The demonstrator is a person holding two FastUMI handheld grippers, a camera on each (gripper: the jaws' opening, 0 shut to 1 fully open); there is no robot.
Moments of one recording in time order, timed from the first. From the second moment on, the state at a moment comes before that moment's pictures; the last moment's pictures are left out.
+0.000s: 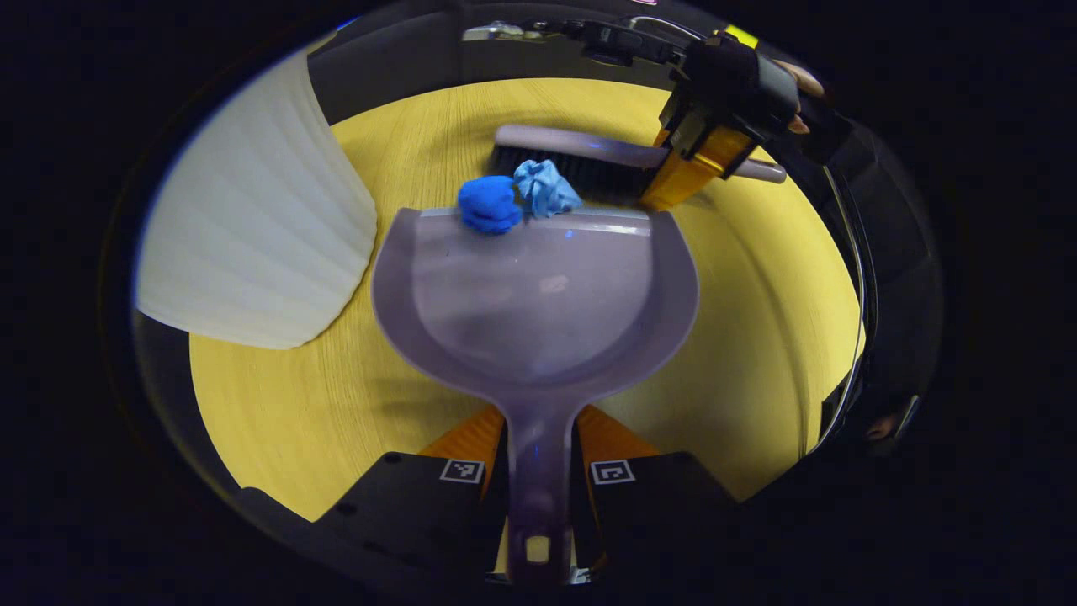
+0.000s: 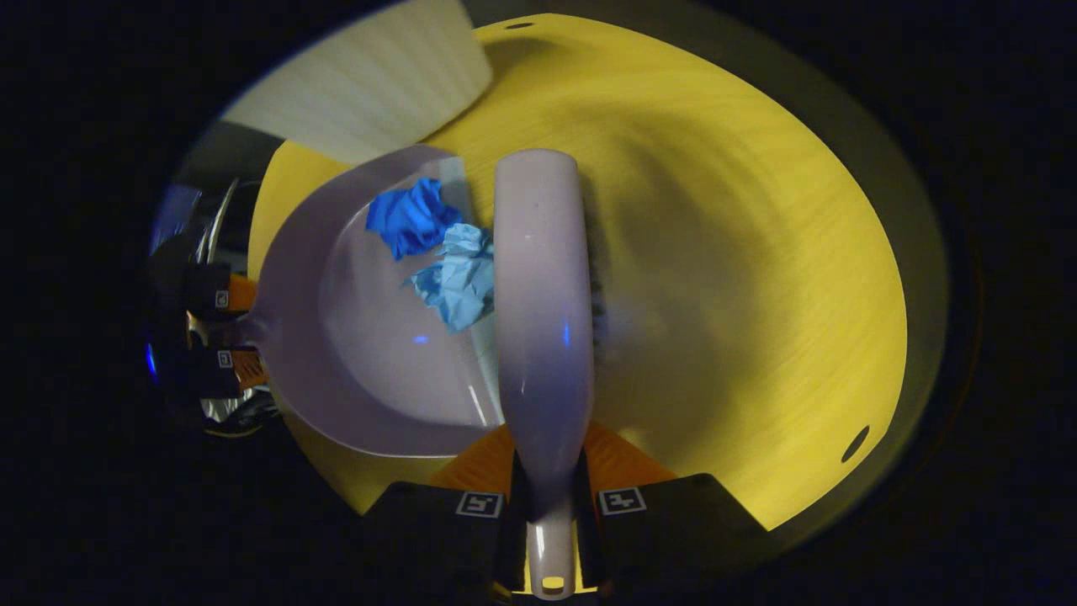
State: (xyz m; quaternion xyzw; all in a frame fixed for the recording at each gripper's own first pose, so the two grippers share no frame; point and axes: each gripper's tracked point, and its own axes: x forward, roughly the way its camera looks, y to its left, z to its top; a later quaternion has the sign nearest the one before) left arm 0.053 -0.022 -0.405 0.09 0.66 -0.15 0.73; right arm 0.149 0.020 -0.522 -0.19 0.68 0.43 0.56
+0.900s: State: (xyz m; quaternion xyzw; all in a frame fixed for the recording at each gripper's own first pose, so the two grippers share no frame) left arm 0.047 -0.023 -0.404 0.07 0.55 -0.18 0.81; right arm 0.166 -0.050 -0.515 -0.13 0.64 0.28 0.71
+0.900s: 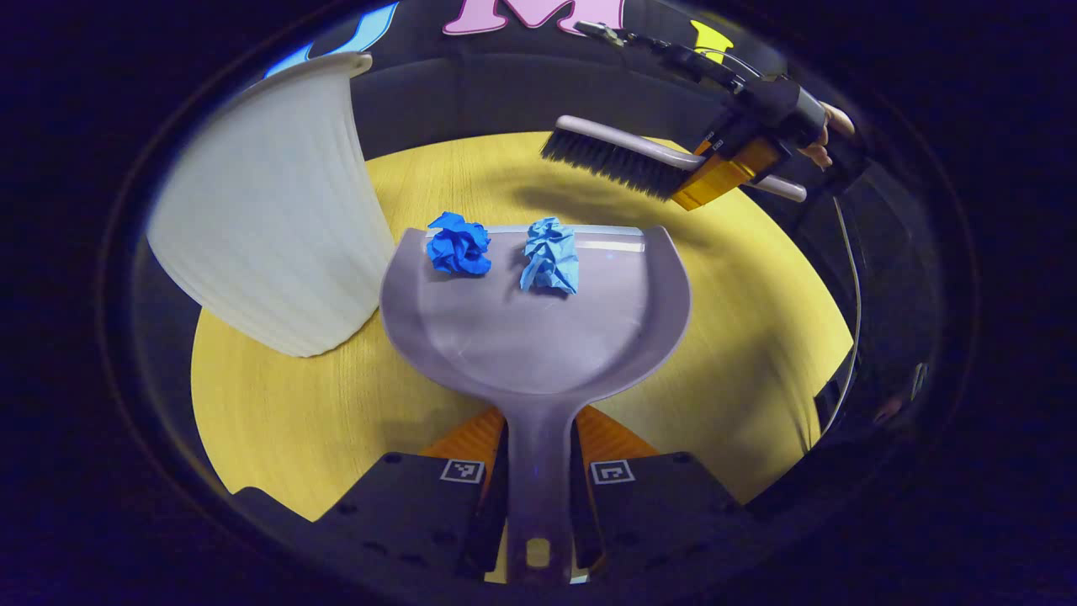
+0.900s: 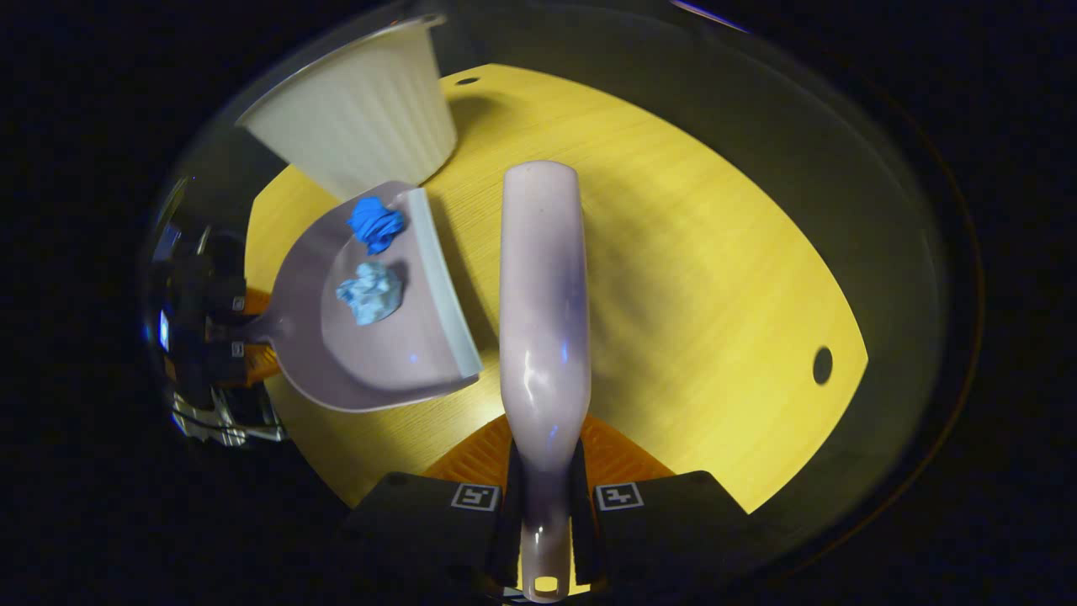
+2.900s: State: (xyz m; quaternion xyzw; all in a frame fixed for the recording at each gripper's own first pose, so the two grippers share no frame) left arm 0.109 0.110 -0.274 0.63 0.48 0.02 0.61; right arm 0.138 -0.006 -0.573 0.13 0.54 0.16 0.81
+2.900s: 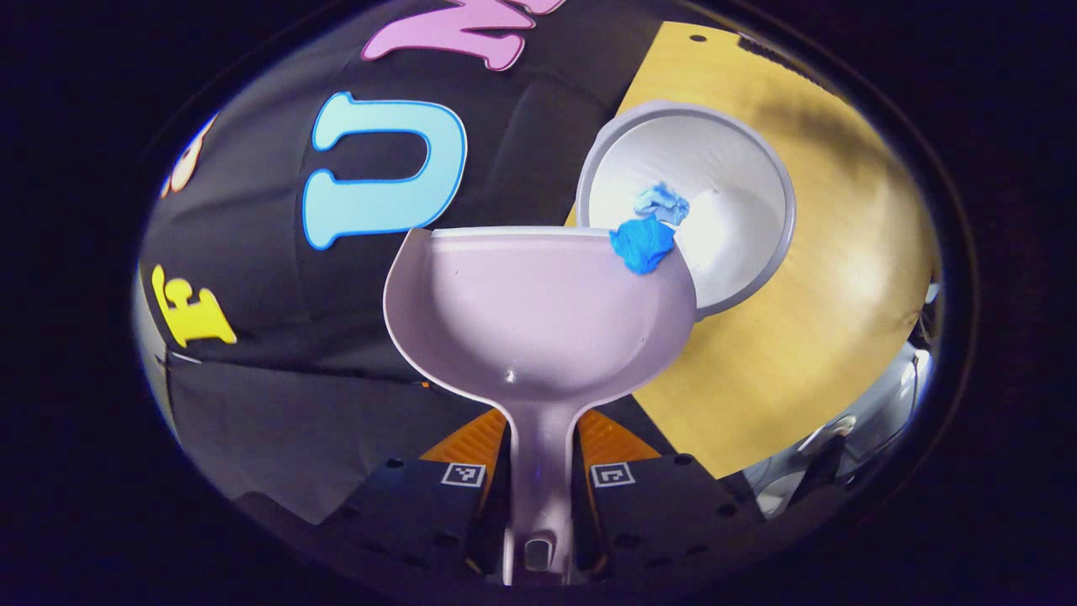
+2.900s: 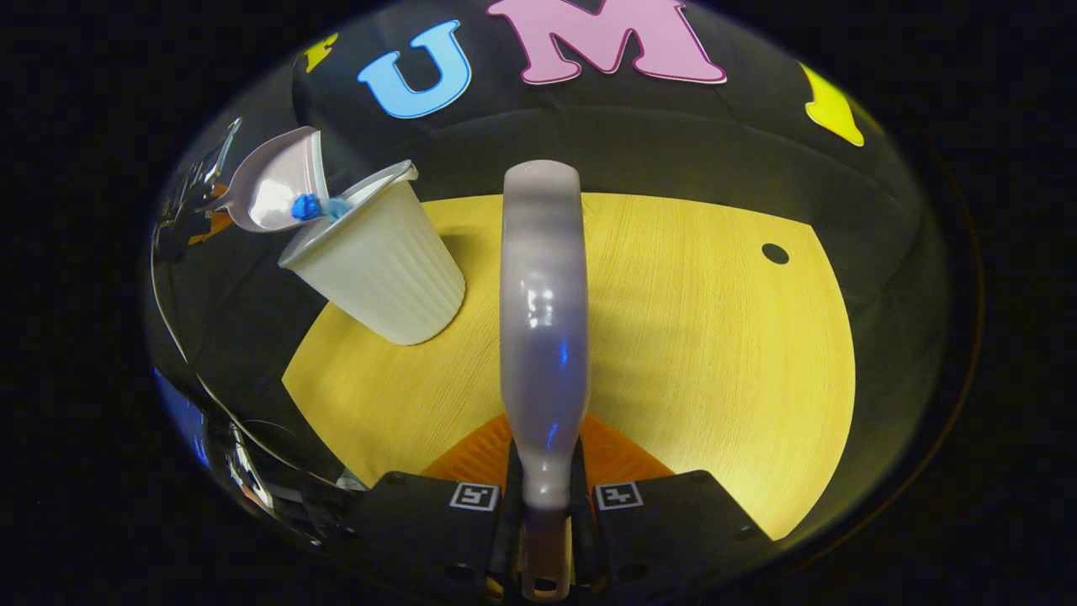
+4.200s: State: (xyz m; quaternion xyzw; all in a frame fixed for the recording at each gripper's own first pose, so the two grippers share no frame) left arm -0.042 -0.218 -0.573 0.06 0.52 -0.10 0.85; right arm 0.077 -0.098 -0.643 0.10 0.63 0.03 0.77
